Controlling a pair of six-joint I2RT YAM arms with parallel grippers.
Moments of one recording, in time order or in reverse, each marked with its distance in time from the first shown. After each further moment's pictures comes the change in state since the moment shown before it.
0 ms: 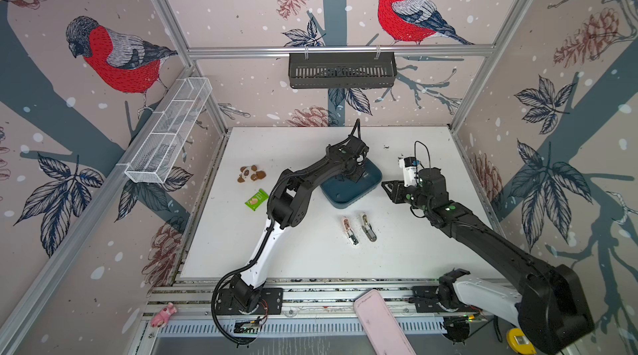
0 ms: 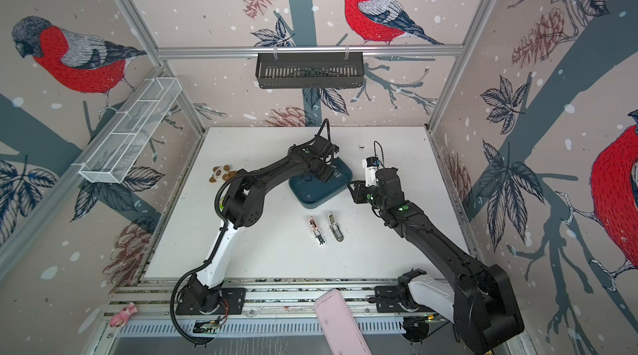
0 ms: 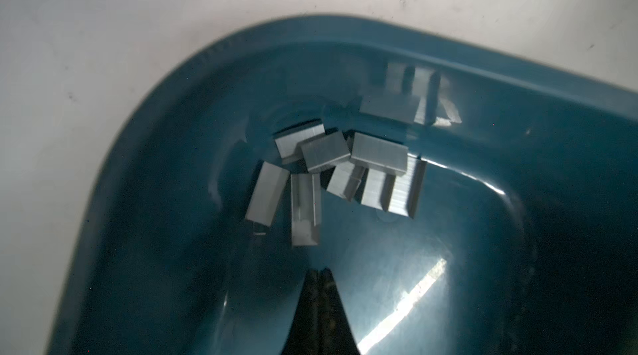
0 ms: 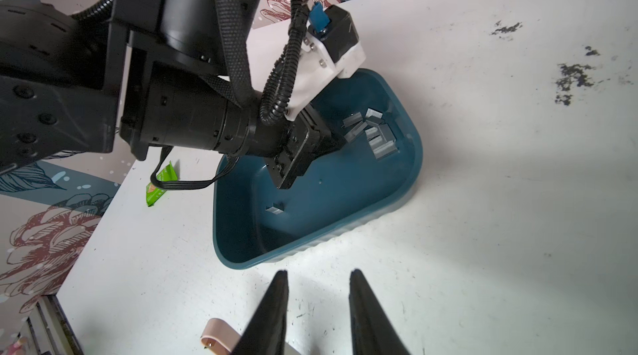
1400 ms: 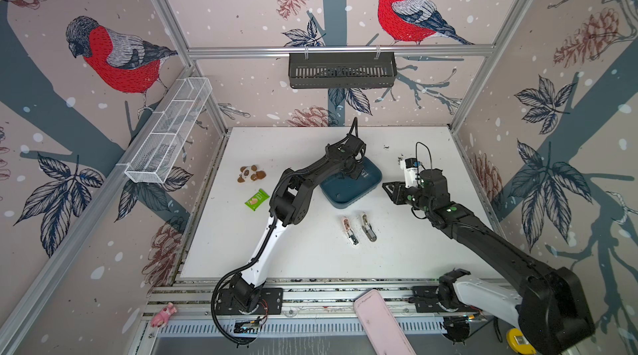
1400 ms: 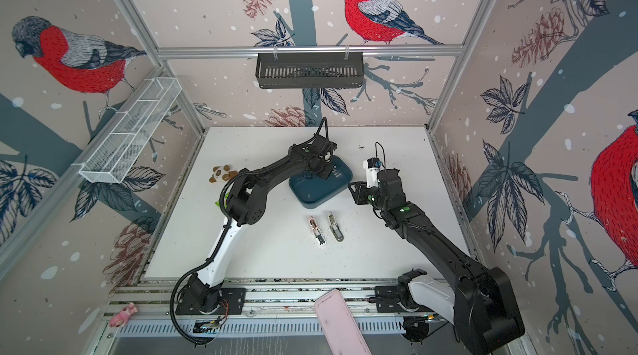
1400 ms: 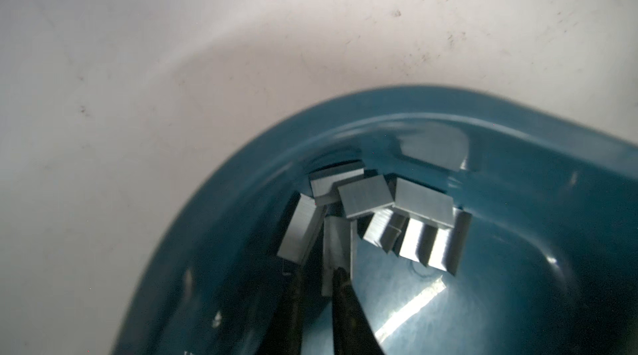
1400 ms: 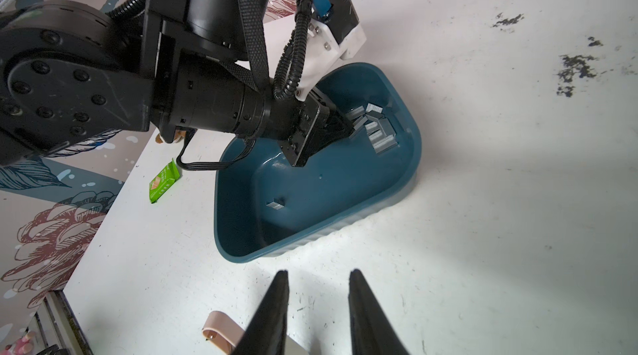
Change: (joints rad) left arm 0.022 0.079 0.085 0.028 0.004 -0.059; right arm -0.017 -0.014 -0.014 -0.005 -0.021 0.003
